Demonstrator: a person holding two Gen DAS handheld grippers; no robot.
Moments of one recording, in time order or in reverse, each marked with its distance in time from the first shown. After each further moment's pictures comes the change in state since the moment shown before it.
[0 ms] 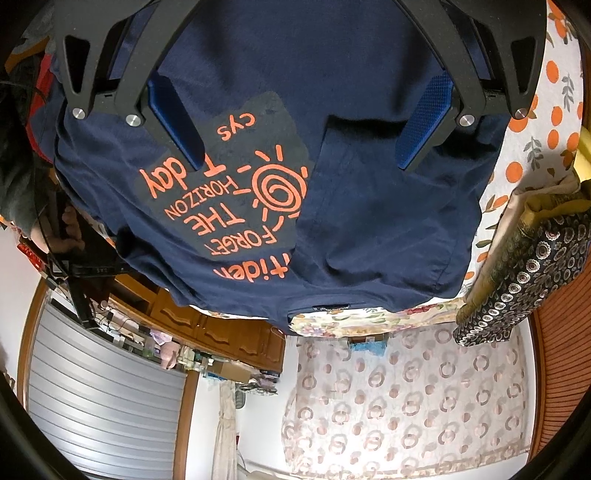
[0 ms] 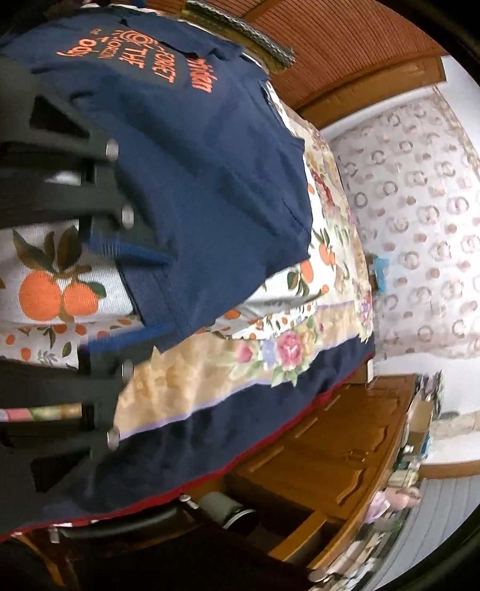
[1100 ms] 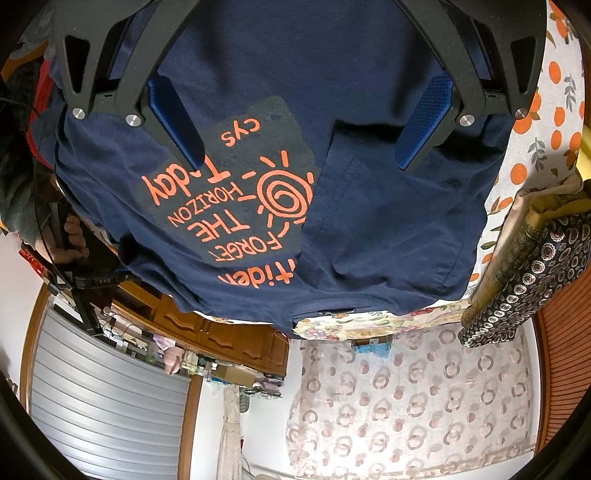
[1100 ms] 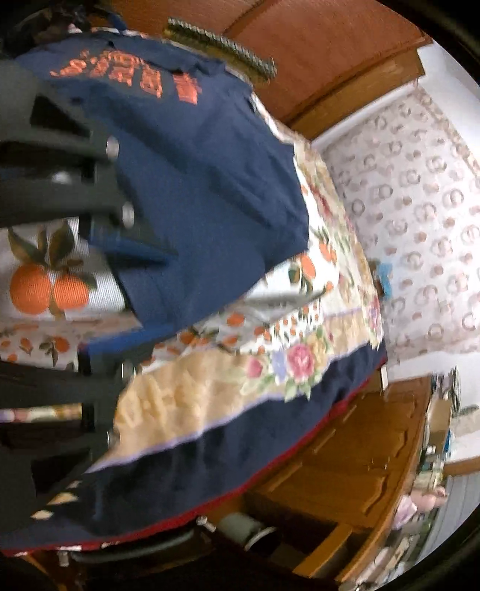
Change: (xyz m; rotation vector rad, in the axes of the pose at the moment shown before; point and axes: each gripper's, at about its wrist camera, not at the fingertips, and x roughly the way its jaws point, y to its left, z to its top) left arm 0.000 -0.004 -0.002 0.012 0.010 -0.006; right arm -0.006 -0.010 -0.005 0.077 0.033 0.099
